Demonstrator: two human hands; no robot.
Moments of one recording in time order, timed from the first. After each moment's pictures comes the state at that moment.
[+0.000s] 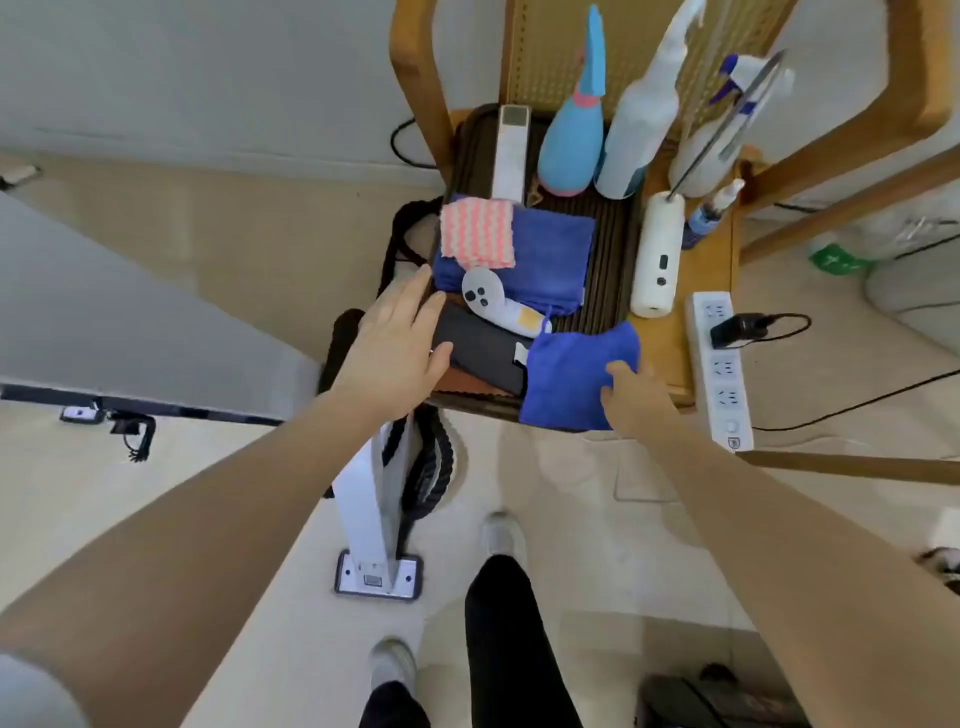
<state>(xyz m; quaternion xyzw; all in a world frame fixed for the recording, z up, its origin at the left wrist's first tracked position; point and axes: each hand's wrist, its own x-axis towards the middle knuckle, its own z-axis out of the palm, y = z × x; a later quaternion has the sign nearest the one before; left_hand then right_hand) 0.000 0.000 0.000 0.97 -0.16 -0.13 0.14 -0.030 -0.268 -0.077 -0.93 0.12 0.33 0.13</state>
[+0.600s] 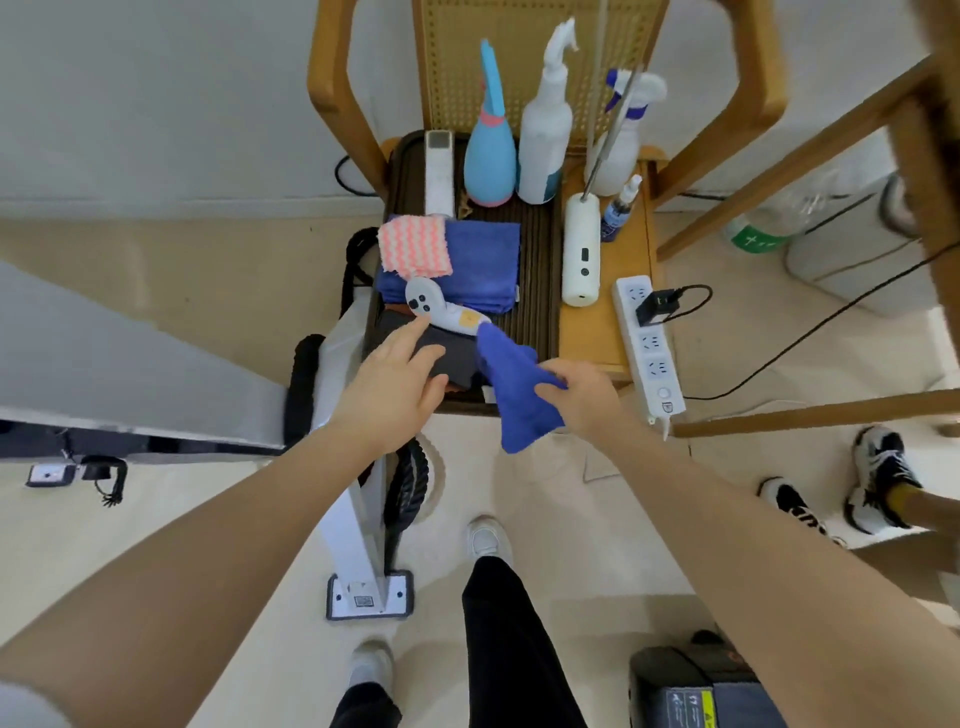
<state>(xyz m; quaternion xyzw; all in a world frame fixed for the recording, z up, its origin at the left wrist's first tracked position) -0.042 -0.048 0.021 0.94 -0.21 -0.17 0.19 -0.067 -0.268 -0.028 -0.89 0.13 0.24 0.37</state>
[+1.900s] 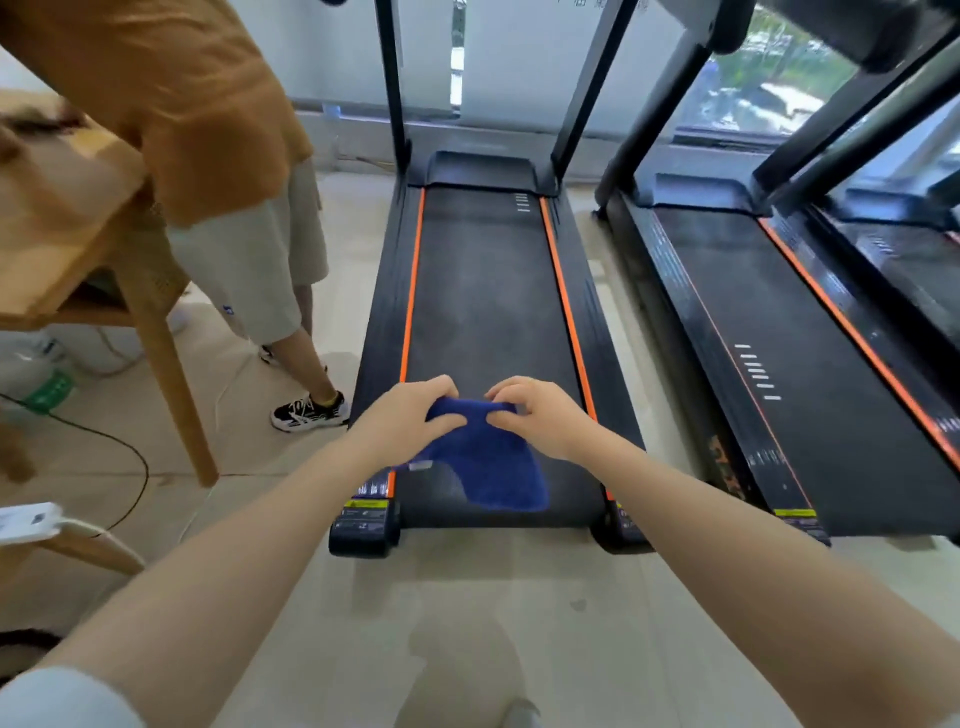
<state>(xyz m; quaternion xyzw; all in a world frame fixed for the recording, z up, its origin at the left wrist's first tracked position) -0.630 -0.242 0.220 0.45 -0.84 -0.28 0.14 -0.823 -0.215 0.225 -0.73 0.60 -0.14 0.31</state>
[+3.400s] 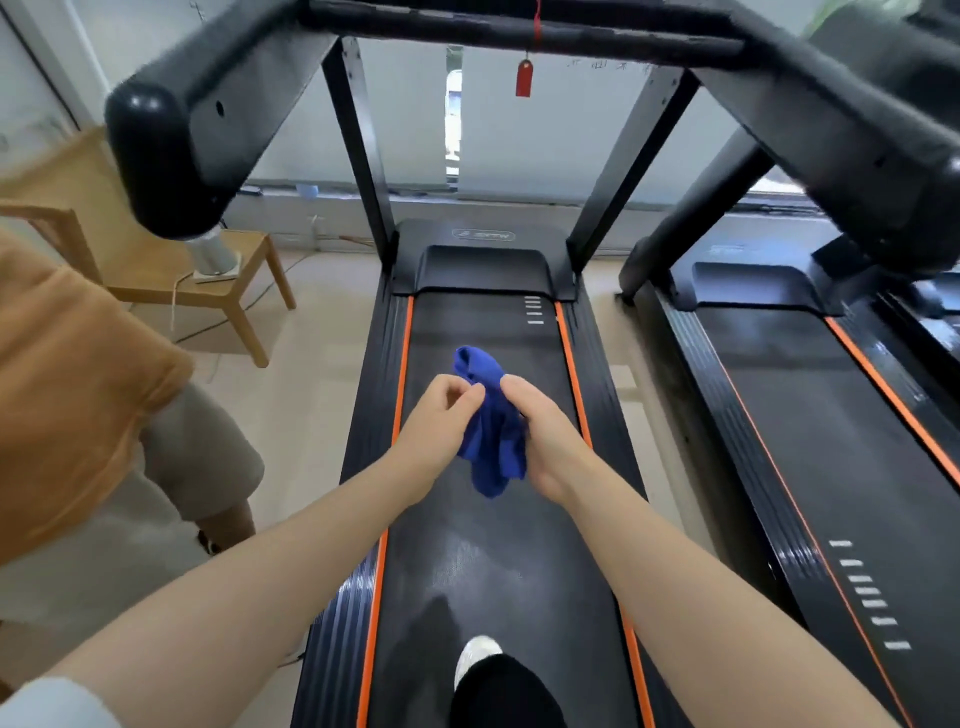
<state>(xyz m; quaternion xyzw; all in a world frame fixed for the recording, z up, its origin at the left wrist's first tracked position) -0.814 -0.834 0.290 0.53 -0.55 -0.56 0.33 -0.938 -0.809 0.291 -0.32 0.50 -0.47 0.65</state>
